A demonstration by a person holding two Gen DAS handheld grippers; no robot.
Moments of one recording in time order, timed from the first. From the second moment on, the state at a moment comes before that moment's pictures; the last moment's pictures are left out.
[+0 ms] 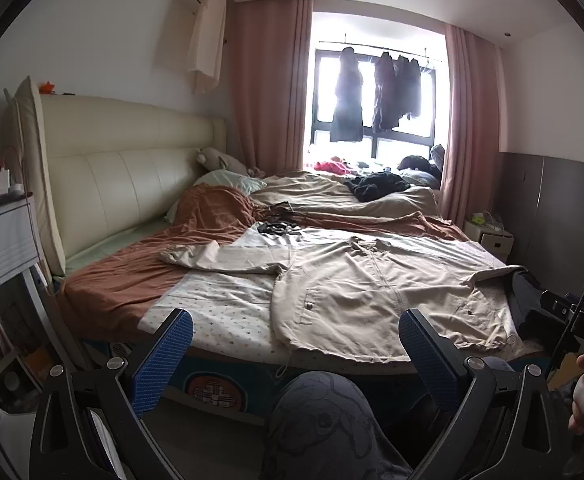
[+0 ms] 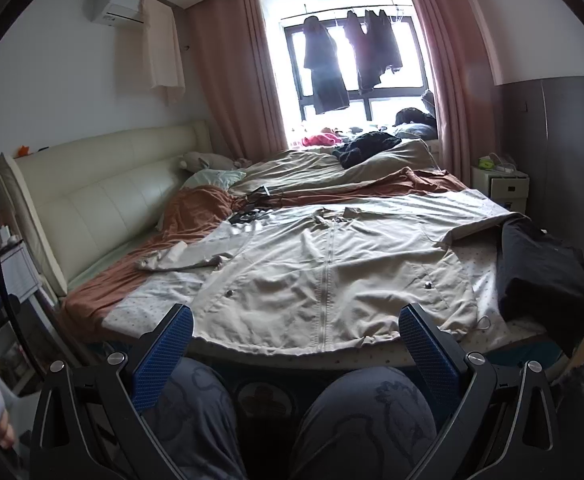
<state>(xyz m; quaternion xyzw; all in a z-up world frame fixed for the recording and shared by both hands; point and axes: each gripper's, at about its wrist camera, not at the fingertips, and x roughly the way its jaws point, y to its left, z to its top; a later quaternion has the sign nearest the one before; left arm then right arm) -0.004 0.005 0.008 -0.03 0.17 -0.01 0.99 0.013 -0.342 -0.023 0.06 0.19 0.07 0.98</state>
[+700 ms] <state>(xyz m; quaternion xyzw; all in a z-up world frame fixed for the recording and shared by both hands) 0.005 0.001 0.008 -0.04 0.16 -0.01 0.99 0.026 -0.335 -0.022 0.06 0.19 0.07 0.98</state>
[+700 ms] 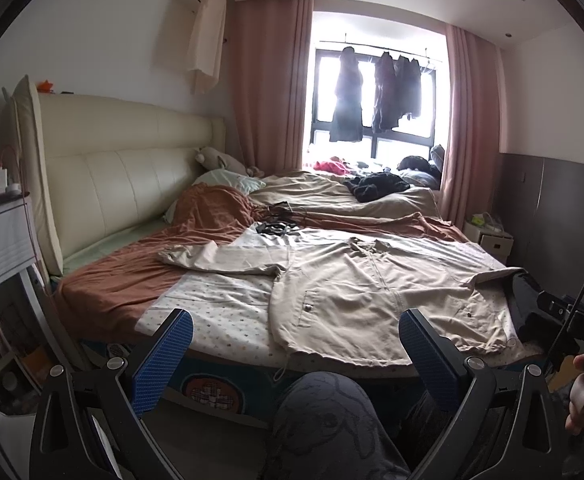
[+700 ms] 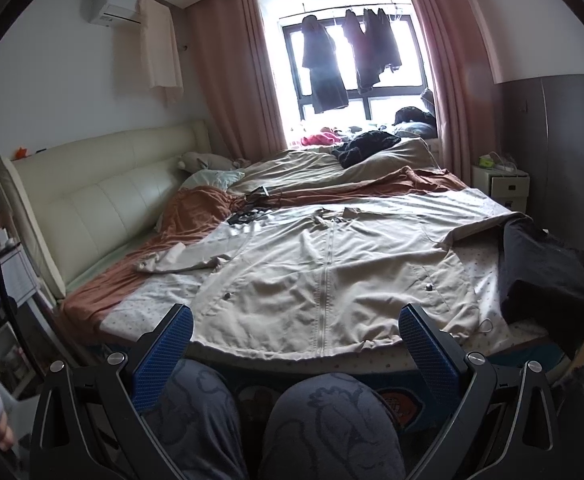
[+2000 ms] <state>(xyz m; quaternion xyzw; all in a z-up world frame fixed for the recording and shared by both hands) 0.197 0.021 -0.021 -0.05 0.24 0.06 0.97 0.226 -0.349 -0.034 0.09 0.24 0.08 0.96</state>
